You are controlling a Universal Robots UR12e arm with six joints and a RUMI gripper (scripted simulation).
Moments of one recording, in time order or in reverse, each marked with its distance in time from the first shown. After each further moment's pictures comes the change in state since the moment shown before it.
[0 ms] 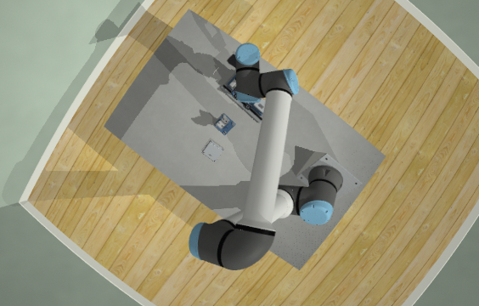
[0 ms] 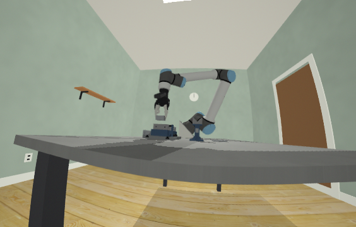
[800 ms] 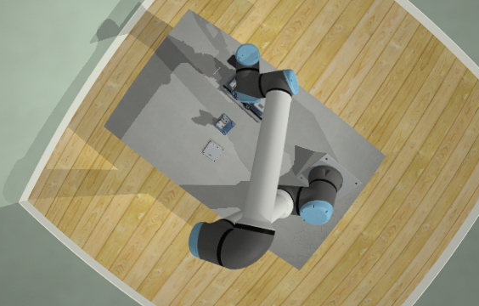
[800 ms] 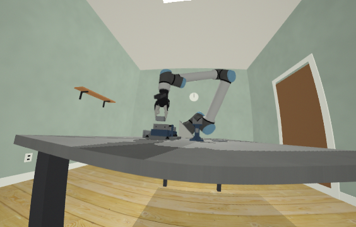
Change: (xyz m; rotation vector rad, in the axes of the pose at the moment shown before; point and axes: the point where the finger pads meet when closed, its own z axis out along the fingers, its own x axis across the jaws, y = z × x) arm 0.000 0.000 0.005 0.000 0.000 0.000
